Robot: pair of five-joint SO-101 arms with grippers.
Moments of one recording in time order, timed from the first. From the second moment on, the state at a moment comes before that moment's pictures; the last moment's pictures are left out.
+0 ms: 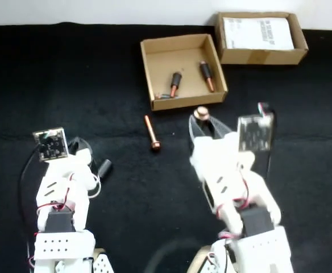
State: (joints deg) left arm -8.4 -86.1 96.0 23.1 13.1; right arm -23.0 -68.4 59.6 33.4 -11.1
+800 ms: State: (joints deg) left arm -5.5 -86.1 96.0 36.3 13.1; right arm -21.0 9.7 -6.5 44.5 -16.1
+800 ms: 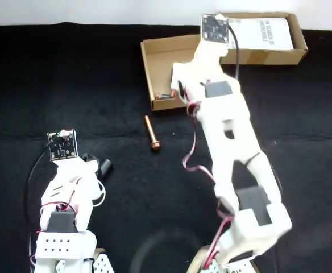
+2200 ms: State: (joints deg) left arm -5.5 -90.7 96.0 41.7 13.1; right arm -17.9 67.8 -77.5 60.5 -13.8
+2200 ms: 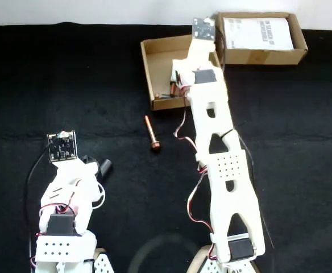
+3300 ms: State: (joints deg) left arm -31.4 -91.1 95.6 43.9 19.2; right arm -26.5 40.6 -94.6 100.4 -13.8
